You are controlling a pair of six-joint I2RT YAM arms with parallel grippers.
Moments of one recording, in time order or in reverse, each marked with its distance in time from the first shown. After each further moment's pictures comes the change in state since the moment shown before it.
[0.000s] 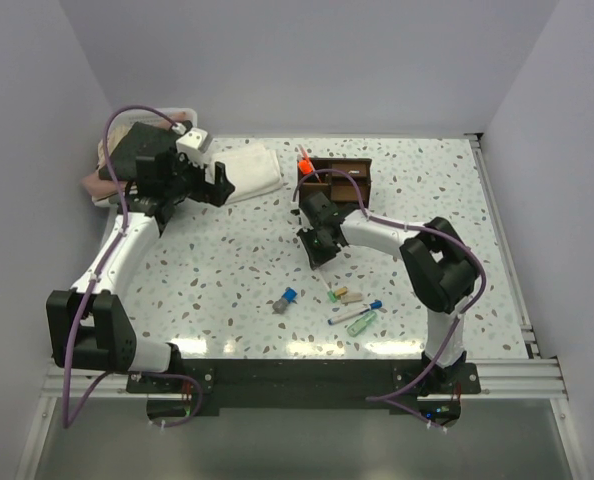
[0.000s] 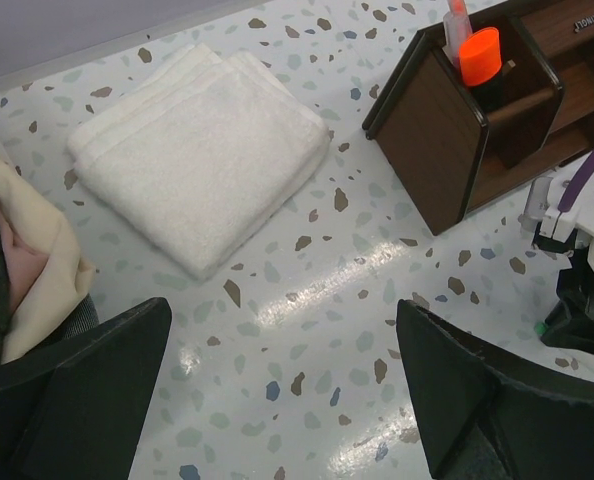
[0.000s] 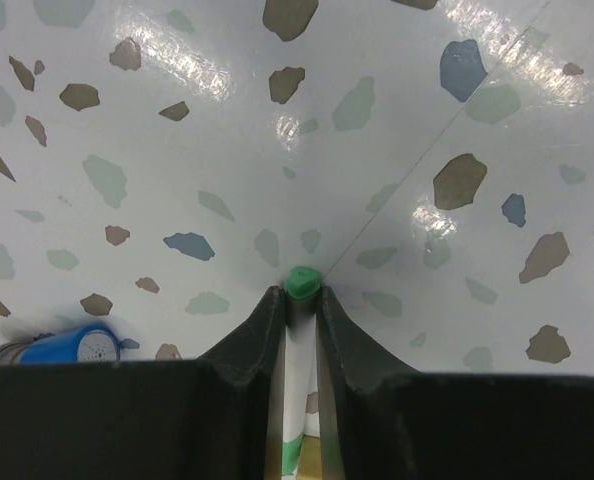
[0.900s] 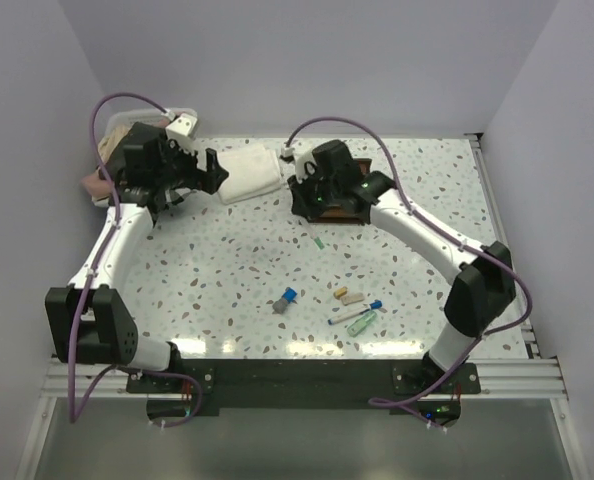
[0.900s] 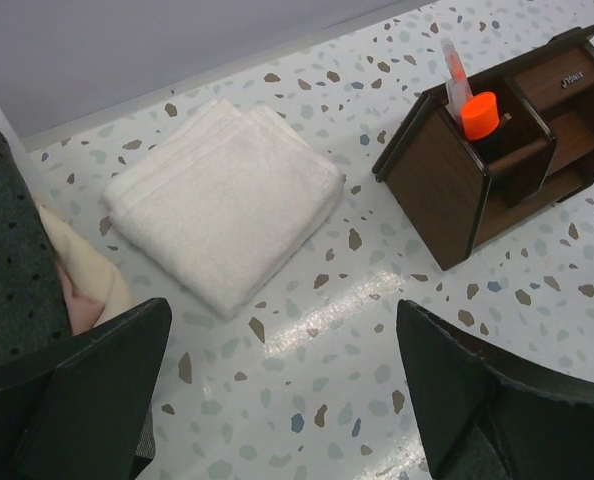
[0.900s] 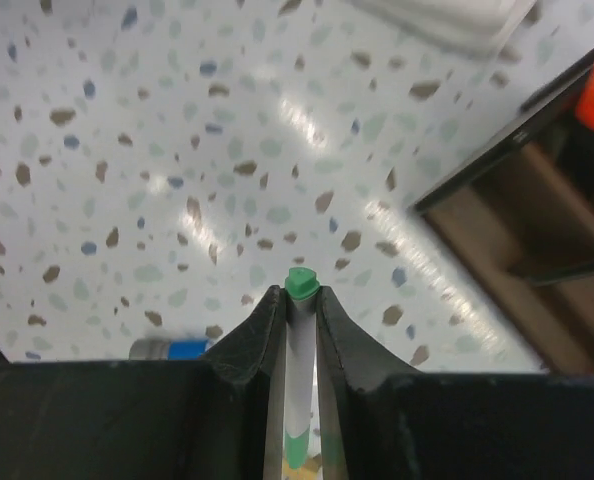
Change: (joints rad) left arm 0.051 0.035 0.094 -0.002 0.057 0.011; right arm -0.023 -0.237 0.255 -0.009 -0.117 -0.229
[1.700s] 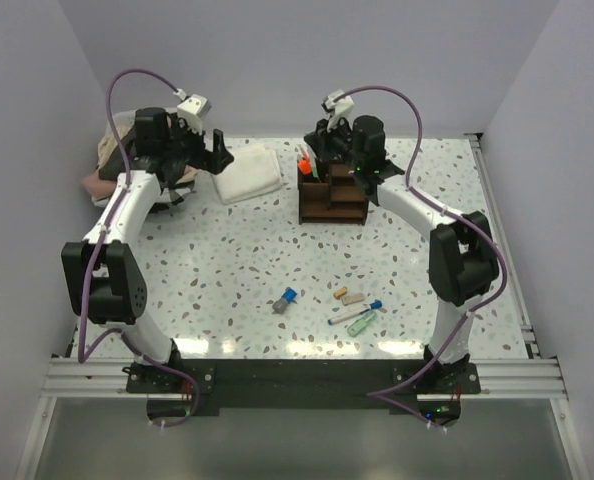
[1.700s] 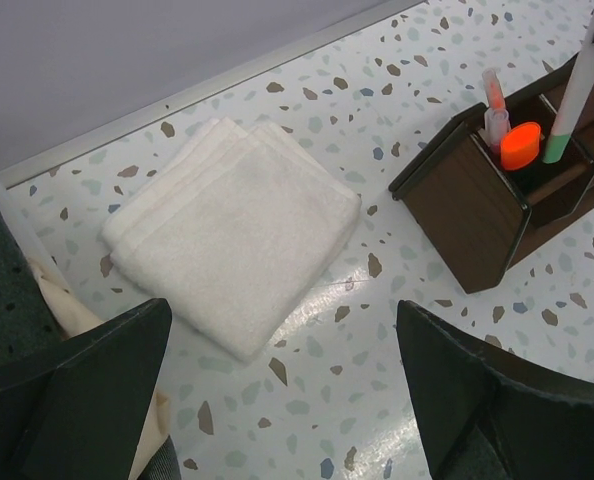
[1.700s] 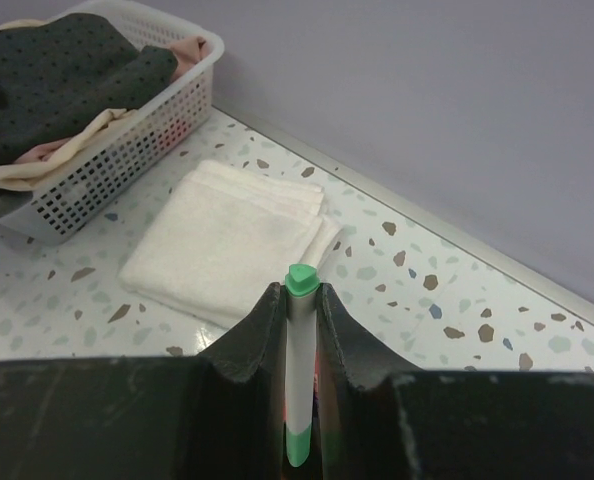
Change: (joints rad) left arm -0.002 0.264 0.267 -0.072 0.046 0.039; right arm -0.245 0.186 -0.043 0.853 -0.074 0.050
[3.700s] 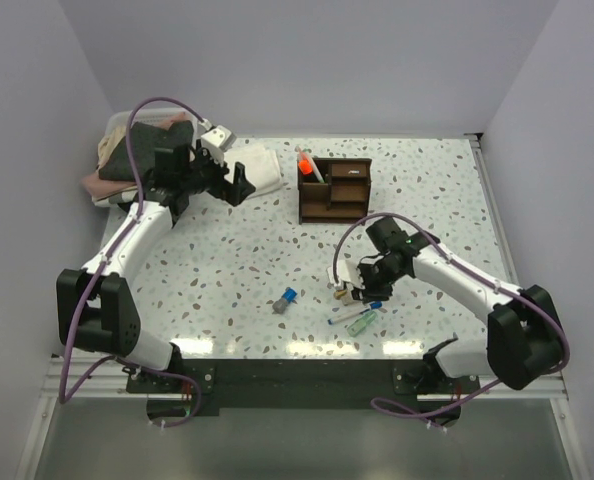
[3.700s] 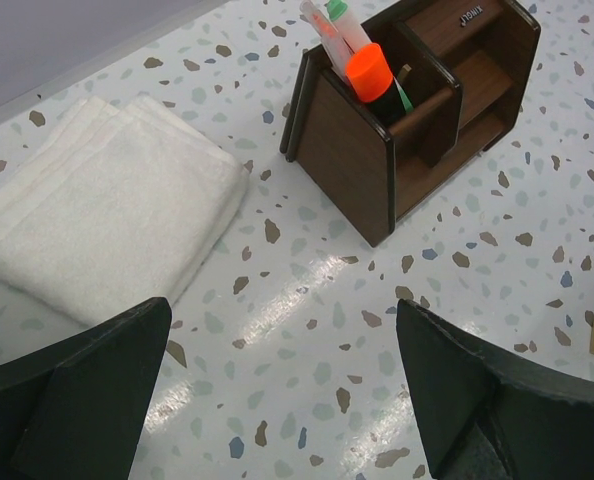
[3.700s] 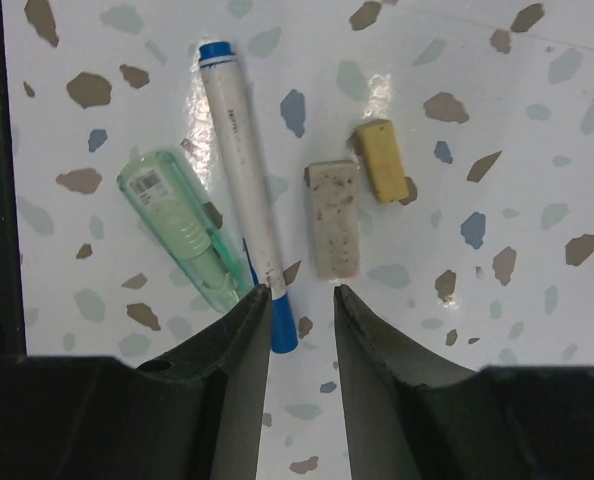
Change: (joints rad) left arm -0.132 -0.198 -0.287 0.098 0.017 0.003; right arm 0.082 -0.549 -0.669 -1.132 -0.222 -1.195
